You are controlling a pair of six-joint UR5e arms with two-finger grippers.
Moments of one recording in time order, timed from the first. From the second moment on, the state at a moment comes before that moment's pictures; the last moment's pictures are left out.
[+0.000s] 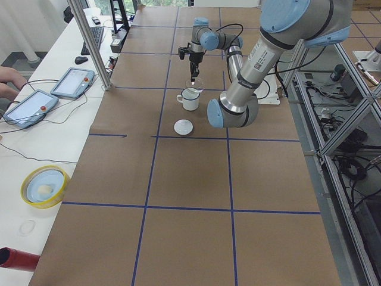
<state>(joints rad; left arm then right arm) -0.48 -2.41 -1.80 -1.12 -1.70 -1.42 1.57 -1.68 1.66 -1.57 2.29 0.01</state>
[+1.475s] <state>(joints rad) -0.67 -2.23 -2.00 -1.30 -1.77 -1.23 1.57 -1.68 1.66 -1.57 2.29 0.01</state>
